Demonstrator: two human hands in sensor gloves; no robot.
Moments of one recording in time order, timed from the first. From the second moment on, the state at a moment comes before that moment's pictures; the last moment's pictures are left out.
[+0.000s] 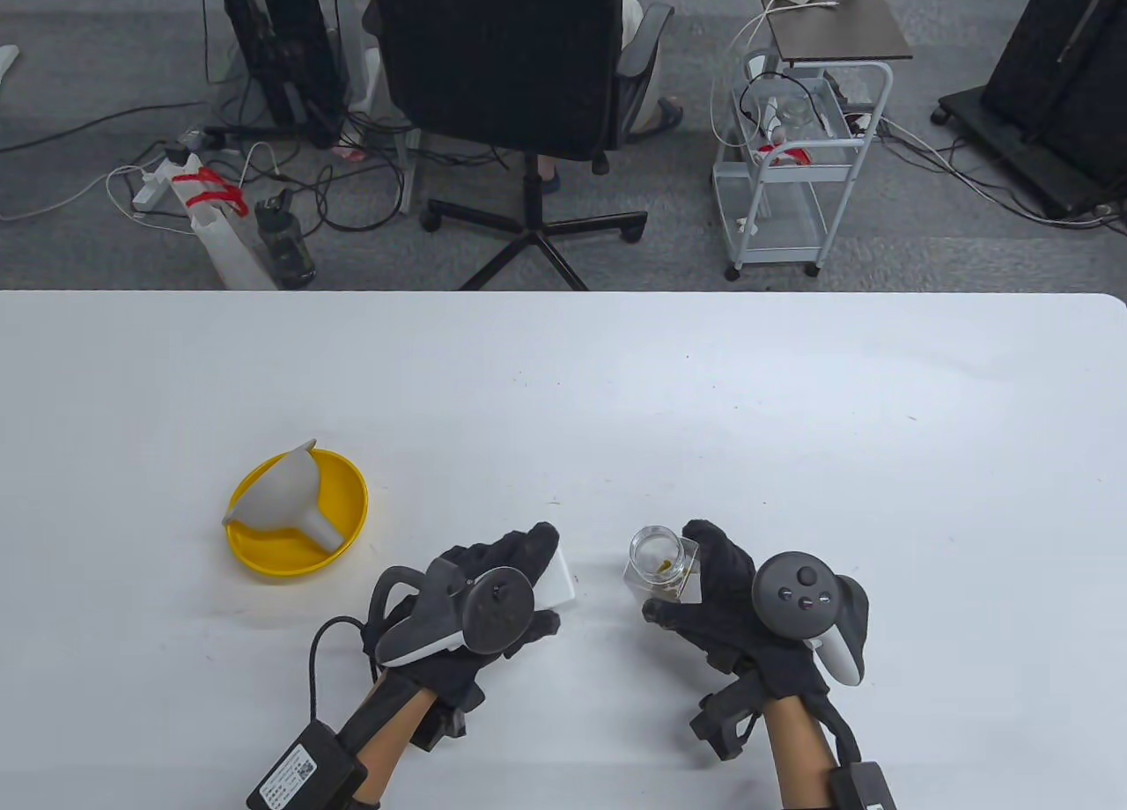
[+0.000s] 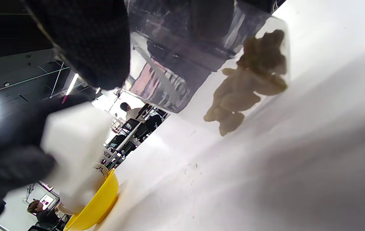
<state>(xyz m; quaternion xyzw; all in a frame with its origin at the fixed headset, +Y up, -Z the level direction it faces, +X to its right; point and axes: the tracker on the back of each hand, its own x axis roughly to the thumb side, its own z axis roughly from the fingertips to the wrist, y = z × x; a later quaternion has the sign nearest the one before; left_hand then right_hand) -0.112 -0.664 -0.257 -0.01 -0.23 0.11 0.97 0.165 -0.708 -0.272 0.13 0.03 0.90 0.42</state>
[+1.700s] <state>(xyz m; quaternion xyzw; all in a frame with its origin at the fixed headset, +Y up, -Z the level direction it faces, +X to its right) -0.093 -0.668 -0.248 -0.03 -0.24 0.25 0.94 0.118 -0.706 -0.254 0.22 -0.02 0.93 0.31</state>
